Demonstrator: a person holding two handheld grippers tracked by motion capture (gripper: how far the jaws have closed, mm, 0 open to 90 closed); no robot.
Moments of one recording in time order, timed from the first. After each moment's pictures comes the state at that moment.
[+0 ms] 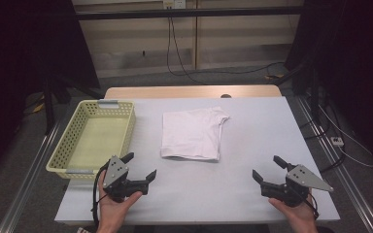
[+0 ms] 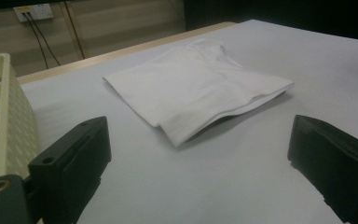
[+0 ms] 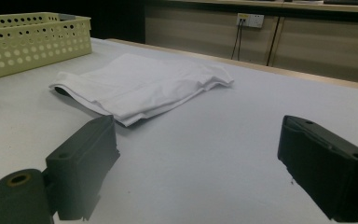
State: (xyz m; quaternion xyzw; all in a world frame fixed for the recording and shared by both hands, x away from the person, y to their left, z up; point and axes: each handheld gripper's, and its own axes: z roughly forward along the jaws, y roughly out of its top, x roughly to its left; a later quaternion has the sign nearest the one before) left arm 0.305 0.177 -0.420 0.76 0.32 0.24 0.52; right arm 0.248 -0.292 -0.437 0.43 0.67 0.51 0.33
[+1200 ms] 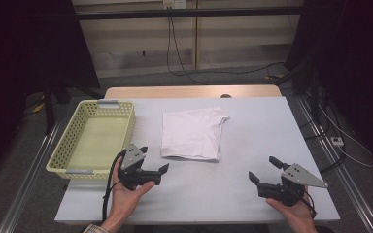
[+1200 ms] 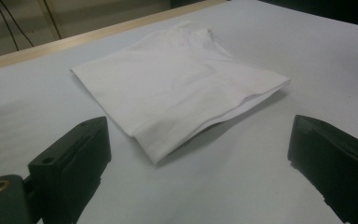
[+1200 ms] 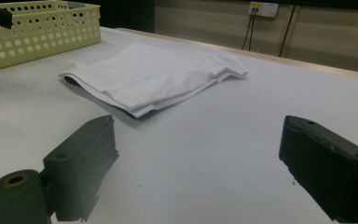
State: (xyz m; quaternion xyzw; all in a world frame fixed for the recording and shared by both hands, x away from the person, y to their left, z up) left arm 0.337 0.144 -0.414 0.79 0.32 0.19 0.49; right arm 0.253 -0.287 -0.440 0.42 0.69 0.51 0.31
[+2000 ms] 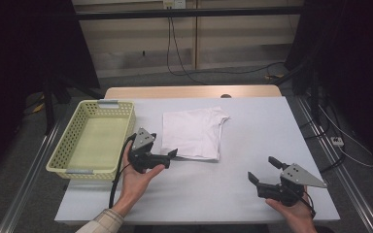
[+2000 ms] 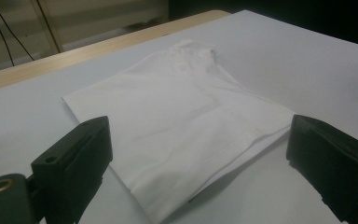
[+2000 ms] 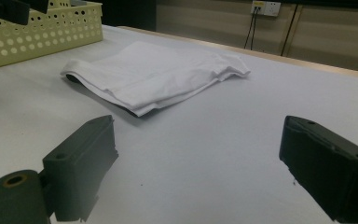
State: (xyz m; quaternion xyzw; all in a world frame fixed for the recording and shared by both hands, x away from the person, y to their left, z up) left arm 0.375 0.117 -0.400 0.79 0.33 0.18 0.49; right arm 0.253 -0.285 -0.440 0.42 0.69 0.51 0.30
